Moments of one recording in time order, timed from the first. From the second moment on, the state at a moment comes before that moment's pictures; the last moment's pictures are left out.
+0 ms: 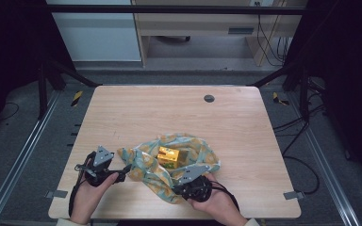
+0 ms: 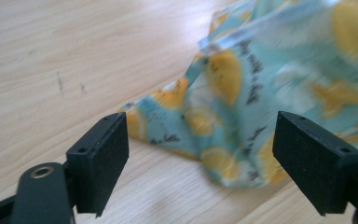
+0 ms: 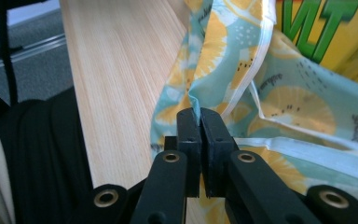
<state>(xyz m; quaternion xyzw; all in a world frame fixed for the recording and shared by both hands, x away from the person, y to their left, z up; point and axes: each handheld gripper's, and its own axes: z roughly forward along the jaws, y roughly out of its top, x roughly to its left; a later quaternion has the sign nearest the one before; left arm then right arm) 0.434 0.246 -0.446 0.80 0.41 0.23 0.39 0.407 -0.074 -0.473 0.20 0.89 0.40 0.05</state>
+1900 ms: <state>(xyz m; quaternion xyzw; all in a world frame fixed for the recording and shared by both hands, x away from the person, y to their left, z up) 0.394 0.188 -0.474 0.89 0.30 0.13 0.32 0.469 -0.130 -0.391 0.28 0.85 0.42 0.16</state>
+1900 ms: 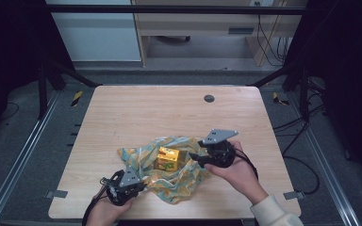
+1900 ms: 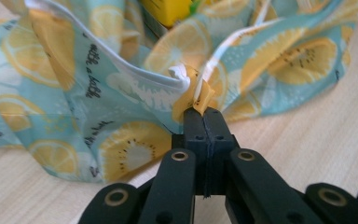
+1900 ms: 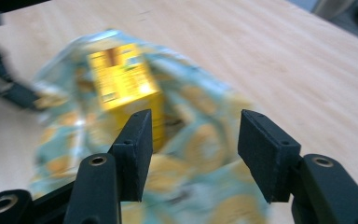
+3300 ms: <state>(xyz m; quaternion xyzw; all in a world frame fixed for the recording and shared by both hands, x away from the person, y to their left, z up) 0.405 0.225 -0.474 0.90 0.32 0.21 0.21 0.549 -0.128 -0.420 0.33 0.86 0.38 0.13</state>
